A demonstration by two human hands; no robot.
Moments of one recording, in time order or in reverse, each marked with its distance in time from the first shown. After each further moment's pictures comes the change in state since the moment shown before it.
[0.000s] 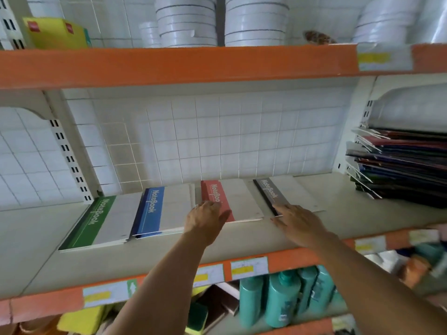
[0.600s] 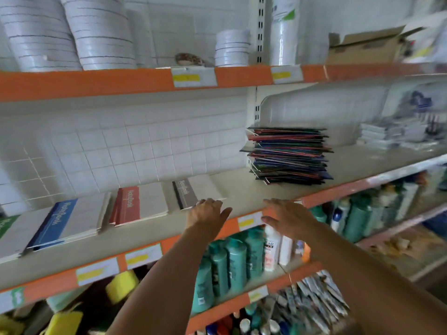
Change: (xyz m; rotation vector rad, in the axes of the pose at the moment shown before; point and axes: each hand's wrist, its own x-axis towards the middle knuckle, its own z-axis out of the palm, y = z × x) left_hand -0.034 0.247 0.013 0.086 -0.023 0.191; right_hand -0.153 0.179 -0.066 -0.033 -0.019 0.125
